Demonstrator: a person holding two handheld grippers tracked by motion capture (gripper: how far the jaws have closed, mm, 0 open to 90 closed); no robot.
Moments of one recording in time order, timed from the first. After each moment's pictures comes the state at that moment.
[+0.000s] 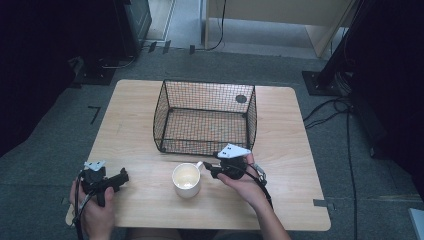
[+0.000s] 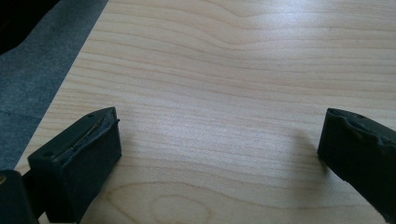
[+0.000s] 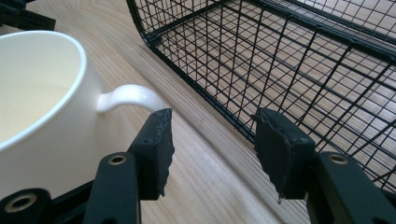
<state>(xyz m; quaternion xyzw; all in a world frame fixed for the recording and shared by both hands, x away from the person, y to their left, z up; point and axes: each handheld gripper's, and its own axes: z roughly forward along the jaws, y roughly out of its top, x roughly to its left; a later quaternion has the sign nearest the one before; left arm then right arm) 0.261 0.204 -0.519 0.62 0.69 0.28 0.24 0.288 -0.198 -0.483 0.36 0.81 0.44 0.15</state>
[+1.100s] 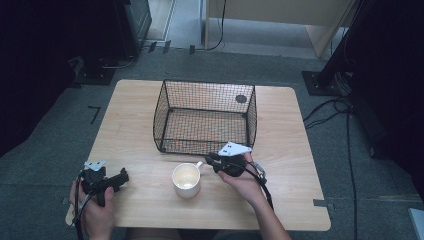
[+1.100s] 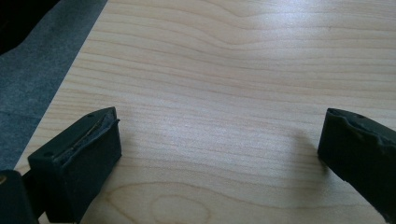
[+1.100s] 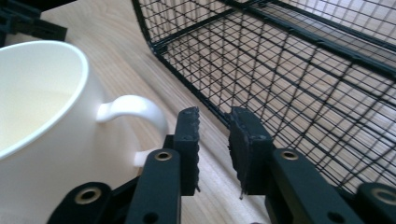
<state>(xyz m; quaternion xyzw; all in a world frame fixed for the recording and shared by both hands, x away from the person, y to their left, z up) 0.261 0.203 -0.519 0.62 0.69 0.28 0.24 0.294 -0.200 -0.484 0.34 0.81 0.46 0.13</state>
